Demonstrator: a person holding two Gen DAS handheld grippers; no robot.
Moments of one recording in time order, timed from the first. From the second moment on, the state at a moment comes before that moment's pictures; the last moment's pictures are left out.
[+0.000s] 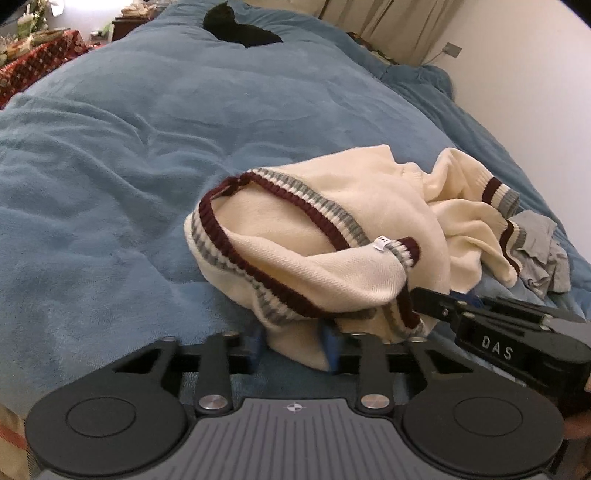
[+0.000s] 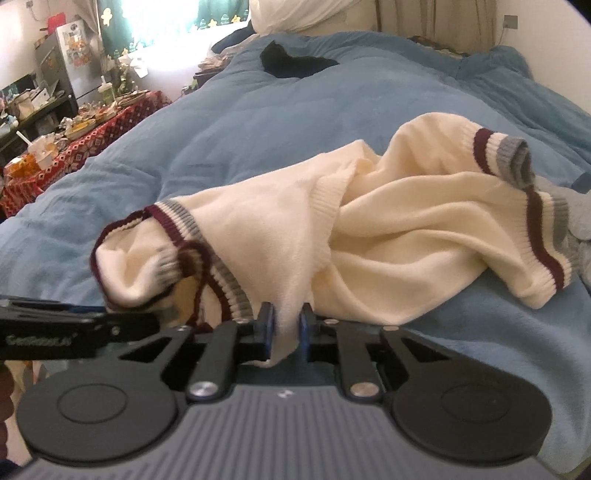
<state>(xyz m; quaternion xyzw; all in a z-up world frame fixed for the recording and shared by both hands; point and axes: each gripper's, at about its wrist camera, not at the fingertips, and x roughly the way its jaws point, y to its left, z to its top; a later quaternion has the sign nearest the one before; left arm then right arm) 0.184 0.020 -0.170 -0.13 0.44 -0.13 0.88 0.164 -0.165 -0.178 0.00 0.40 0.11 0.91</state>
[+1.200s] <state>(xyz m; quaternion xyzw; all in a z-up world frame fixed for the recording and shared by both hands) 0.170 0.076 -0.167 -0.13 0.45 -0.09 0.88 0.139 -0.196 -0.167 -0.04 0.39 0.04 0.92</state>
